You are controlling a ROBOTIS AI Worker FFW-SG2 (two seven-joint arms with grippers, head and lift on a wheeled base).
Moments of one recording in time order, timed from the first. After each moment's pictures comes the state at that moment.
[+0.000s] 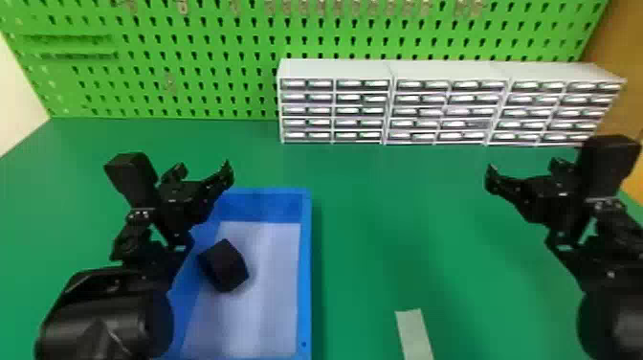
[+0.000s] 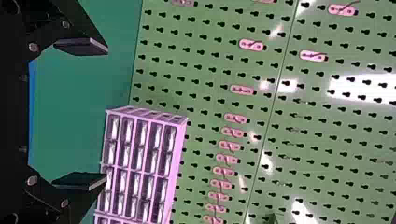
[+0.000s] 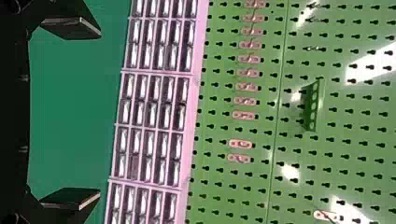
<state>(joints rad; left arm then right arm) -0.08 0.00 0.09 -1.63 0.19 0.16 -0.21 -0.06 -0.10 -0.20 -1.83 0.02 0.36 0.25</state>
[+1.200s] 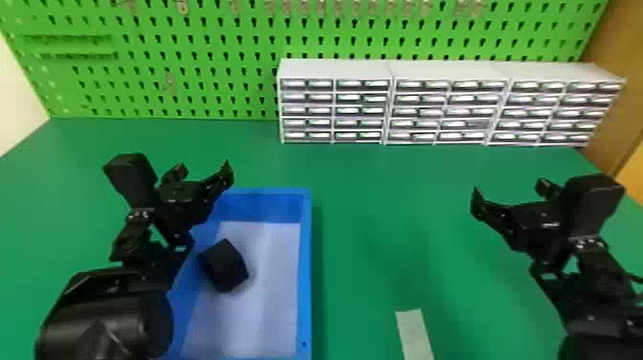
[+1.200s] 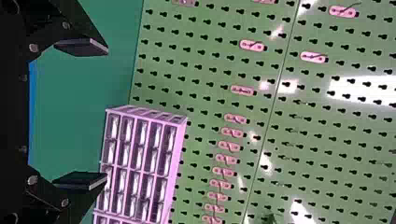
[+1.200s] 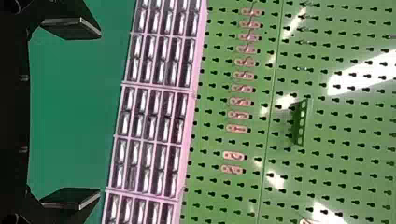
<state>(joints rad) -0.08 0.00 0.10 -1.63 0.20 0.16 -0.21 0.05 -0.04 -0.19 -1.82 0.06 0.18 0.25</state>
